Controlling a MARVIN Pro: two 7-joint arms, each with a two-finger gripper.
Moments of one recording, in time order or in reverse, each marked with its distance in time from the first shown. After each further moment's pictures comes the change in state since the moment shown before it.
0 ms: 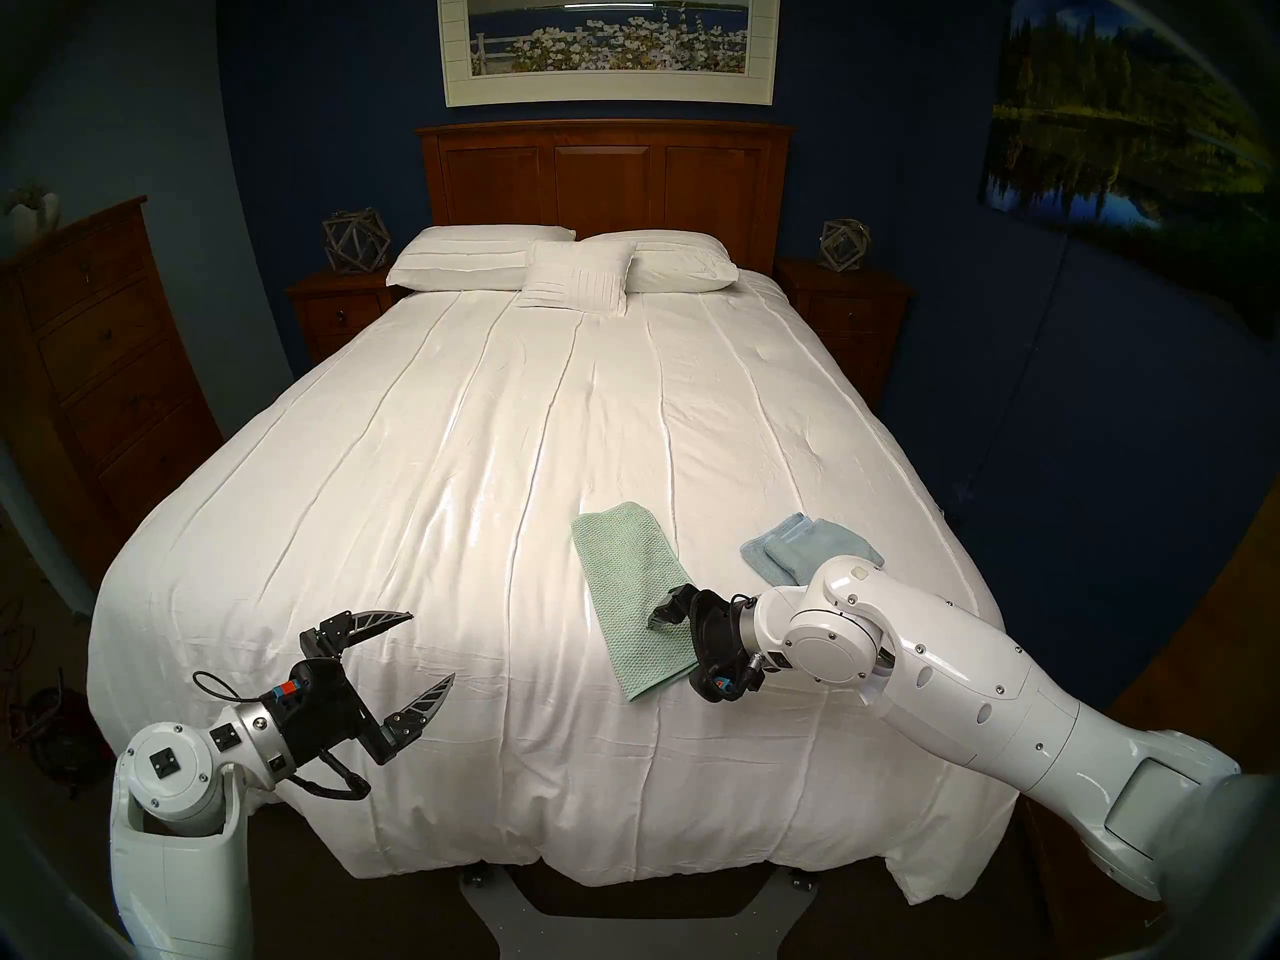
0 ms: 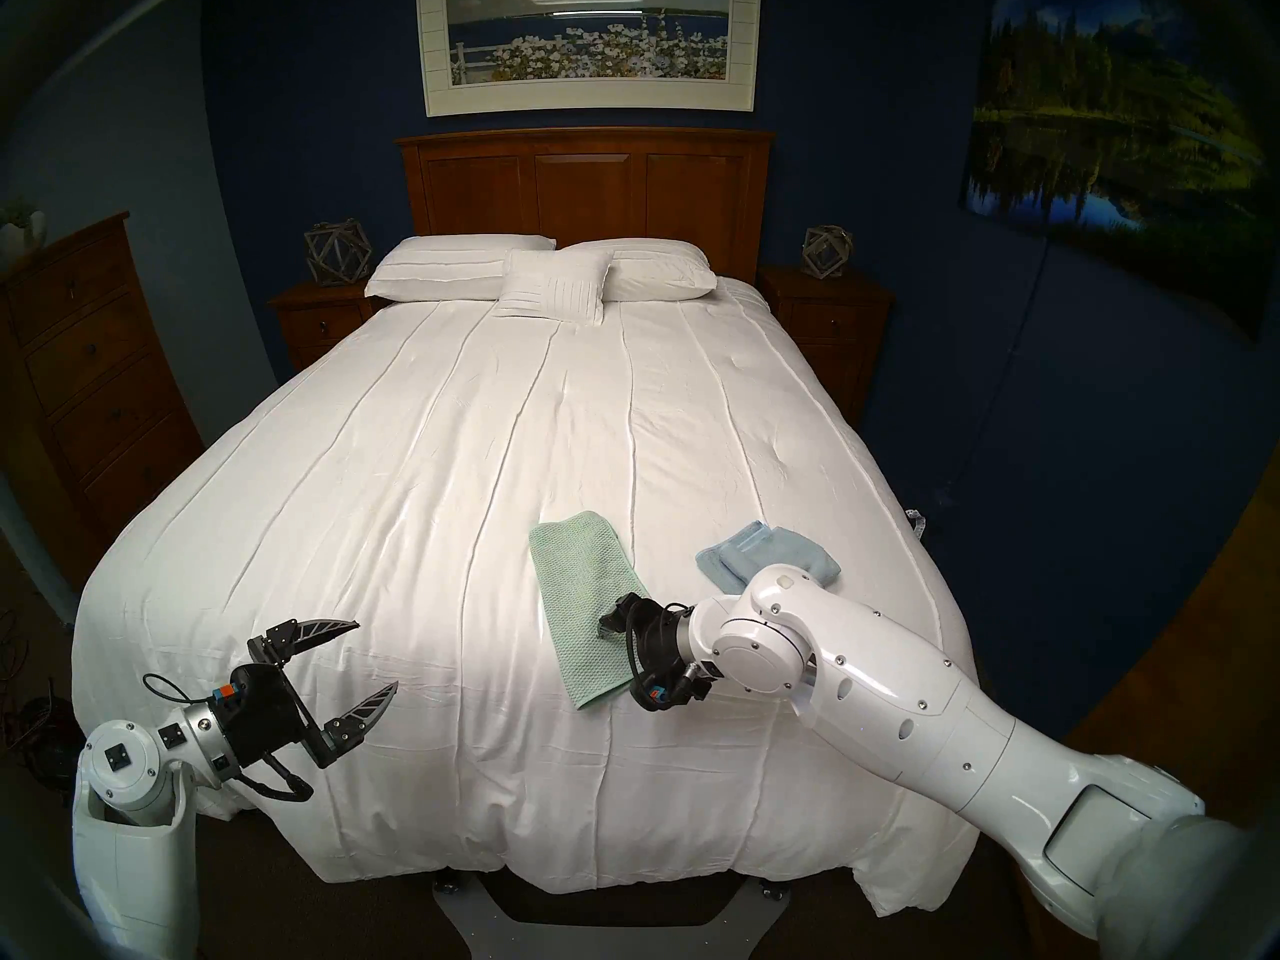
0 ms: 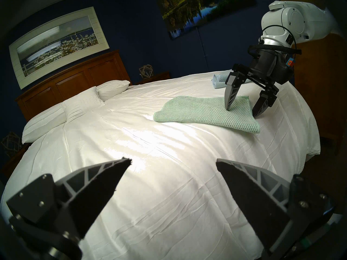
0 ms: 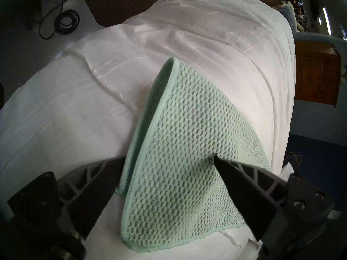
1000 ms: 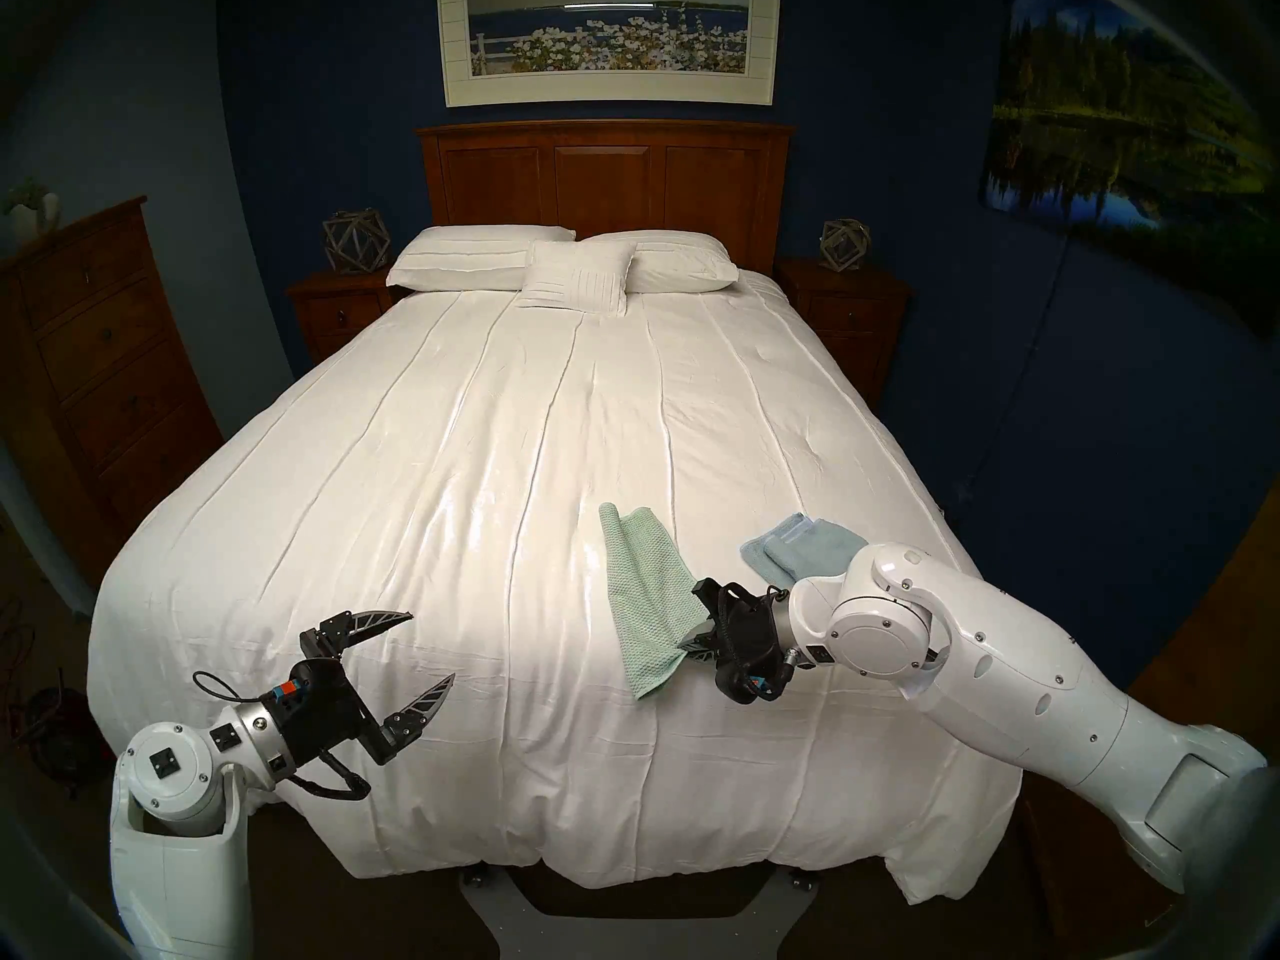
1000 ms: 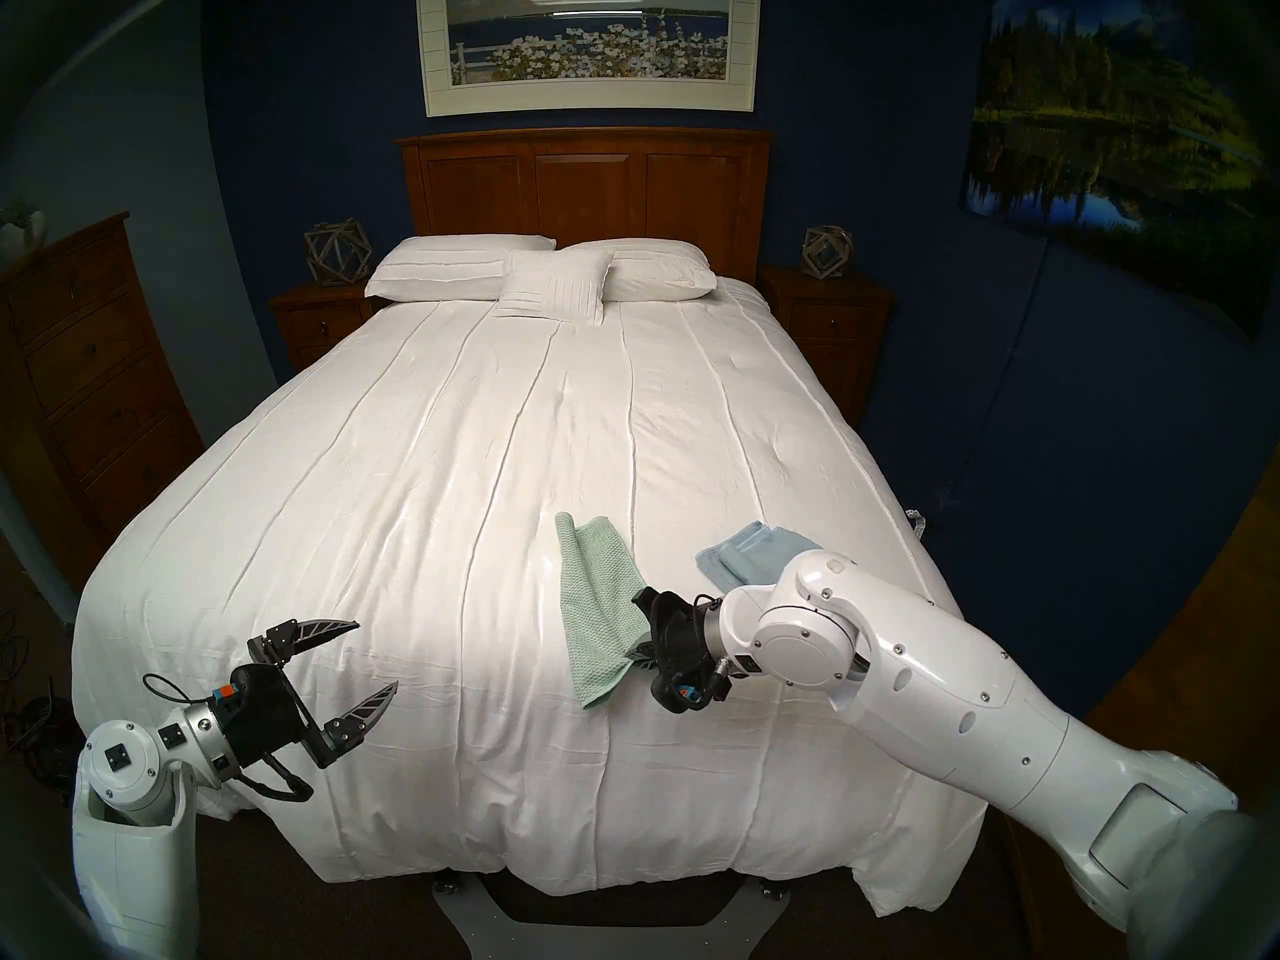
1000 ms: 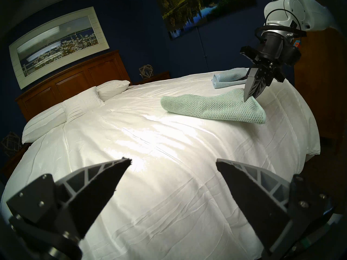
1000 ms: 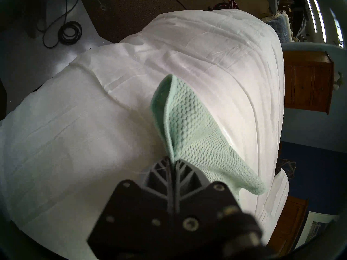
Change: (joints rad) left arm 0.000 0.000 0.000 0.000 0.000 0.000 0.000; right arm -0.053 0.147 0.076 -0.166 0.139 -0.069 0.053
